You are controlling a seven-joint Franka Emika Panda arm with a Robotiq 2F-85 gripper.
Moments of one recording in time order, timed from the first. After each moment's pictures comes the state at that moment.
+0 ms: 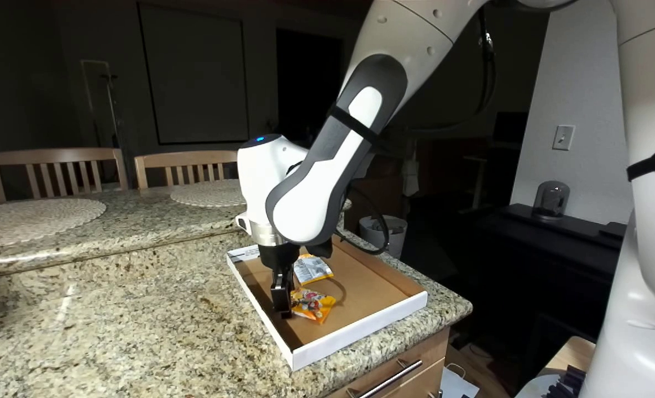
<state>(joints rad) 0.23 0.27 0.17 -2.32 -0.43 2.57 -0.22</state>
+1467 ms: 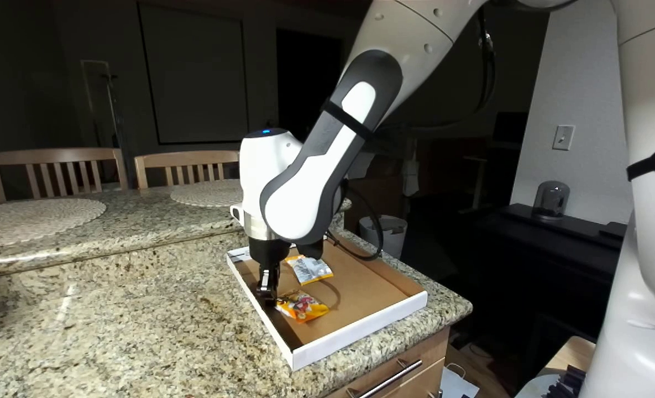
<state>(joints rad) 0.22 0.27 0.19 -2.32 -0.34 2.69 -0.24</state>
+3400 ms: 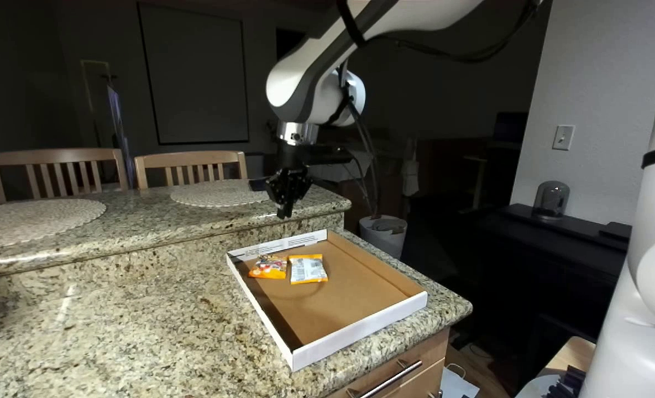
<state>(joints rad) 0.10 0.11 0.11 -2.12 0.11 2.41 -0.09</state>
